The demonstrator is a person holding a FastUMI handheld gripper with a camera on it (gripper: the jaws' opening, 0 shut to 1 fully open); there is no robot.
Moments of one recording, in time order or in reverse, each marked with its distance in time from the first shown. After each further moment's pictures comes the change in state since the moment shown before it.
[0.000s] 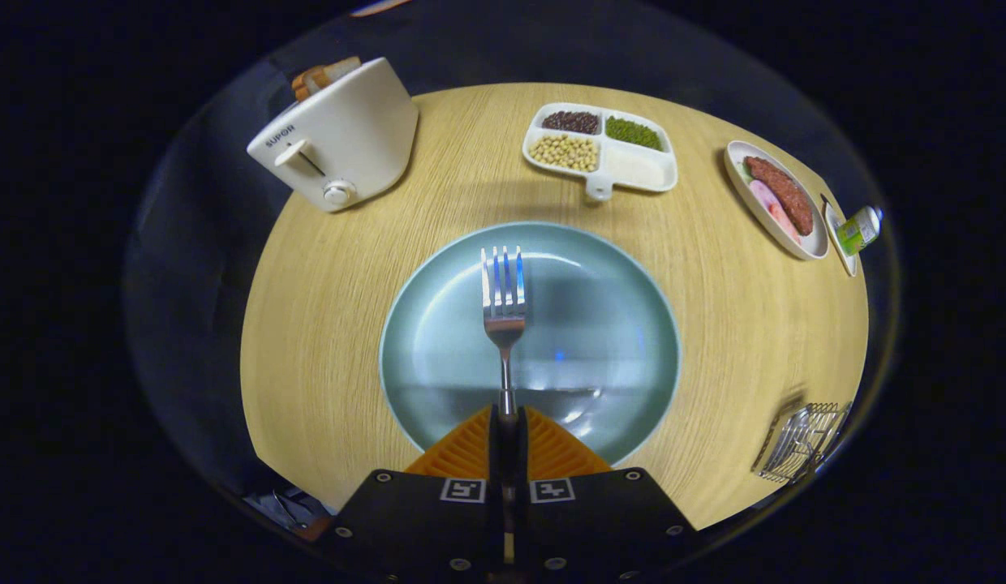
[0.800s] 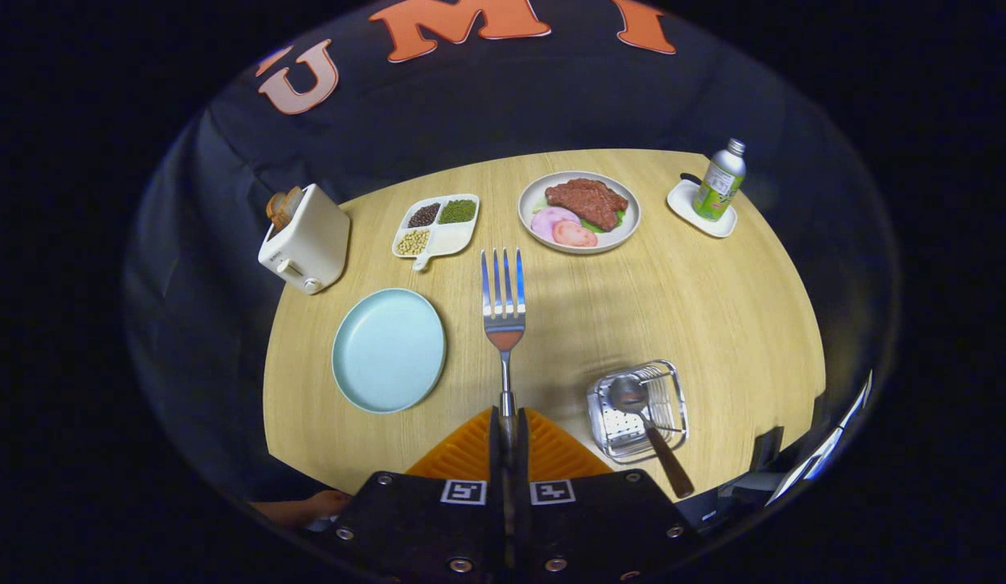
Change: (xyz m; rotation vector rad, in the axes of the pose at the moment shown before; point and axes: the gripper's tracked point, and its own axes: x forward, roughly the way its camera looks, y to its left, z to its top) arm -0.155 -0.198 -0.053 0.185 -0.163 -0.044
